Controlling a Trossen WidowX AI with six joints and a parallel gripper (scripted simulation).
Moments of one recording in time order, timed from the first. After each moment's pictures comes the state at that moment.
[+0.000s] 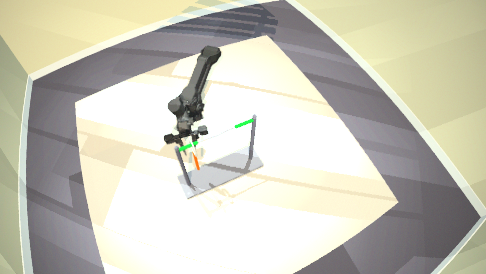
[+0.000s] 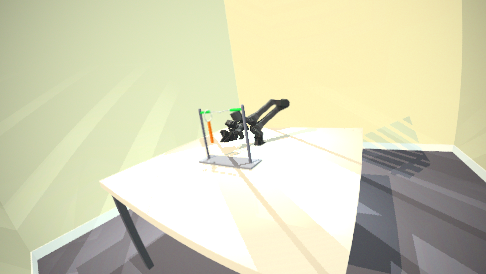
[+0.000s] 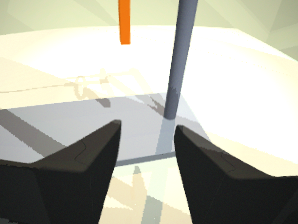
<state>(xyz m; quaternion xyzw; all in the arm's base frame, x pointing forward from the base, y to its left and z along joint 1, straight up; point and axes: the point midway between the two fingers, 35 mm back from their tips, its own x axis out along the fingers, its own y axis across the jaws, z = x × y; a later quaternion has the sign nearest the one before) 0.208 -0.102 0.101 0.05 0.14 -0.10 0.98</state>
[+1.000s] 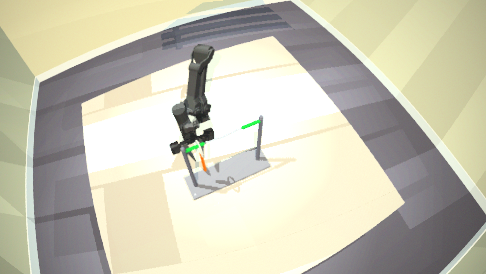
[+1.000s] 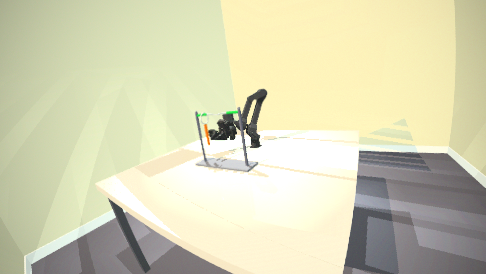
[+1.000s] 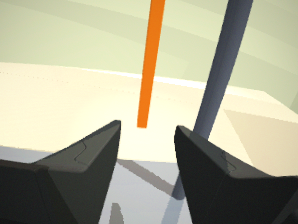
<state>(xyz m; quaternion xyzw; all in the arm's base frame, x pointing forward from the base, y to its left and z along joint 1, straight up) 0.253 -0.106 0.138 -0.01 0.04 0.00 1.00</state>
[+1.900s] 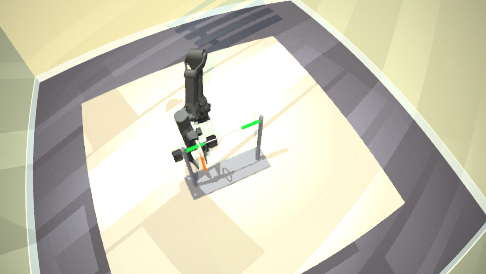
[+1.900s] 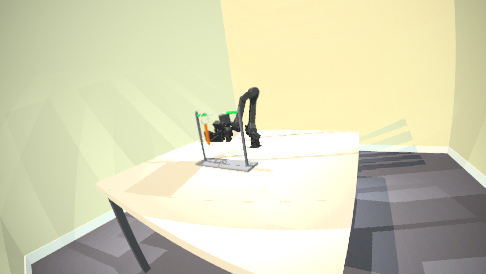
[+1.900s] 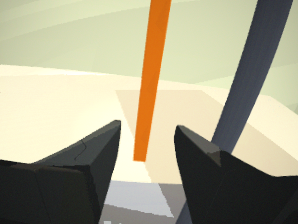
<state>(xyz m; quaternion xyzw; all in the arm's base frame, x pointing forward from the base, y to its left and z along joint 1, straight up) 0.290 -0.107 0.139 -0.01 0.04 0.01 1.00</state>
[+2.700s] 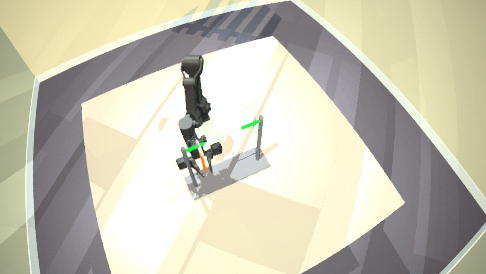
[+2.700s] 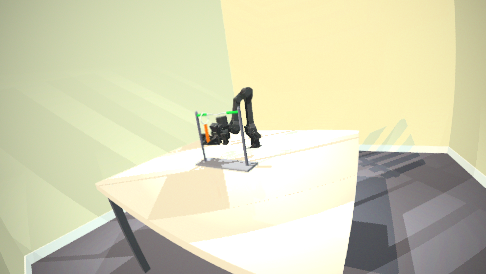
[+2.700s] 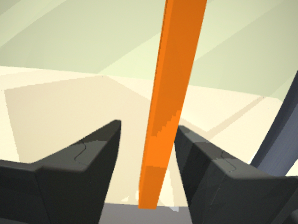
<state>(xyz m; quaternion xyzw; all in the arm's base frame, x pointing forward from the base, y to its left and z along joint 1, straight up) 0.325 -0.103 0.134 -0.01 0.03 0.01 1.00</state>
